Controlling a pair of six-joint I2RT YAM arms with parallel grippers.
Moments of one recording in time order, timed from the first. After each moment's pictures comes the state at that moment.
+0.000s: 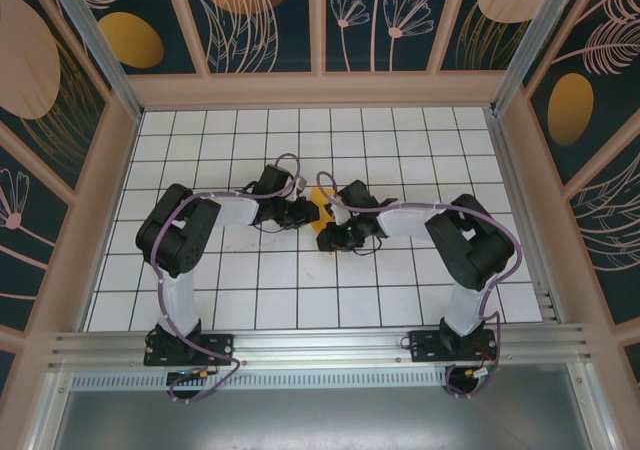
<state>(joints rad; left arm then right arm) -0.51 1.96 1.00 0.03 0.59 -0.73 0.69 1.81 0.92 -0.21 -0.55 0.49</state>
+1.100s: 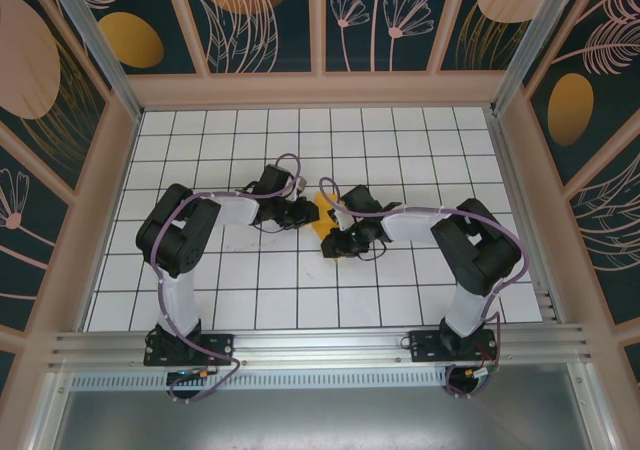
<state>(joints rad) -0.51 1.96 1.01 0.01 0.57 -0.72 0.69 1.76 0.87 -0.25 -0.54 0.47</state>
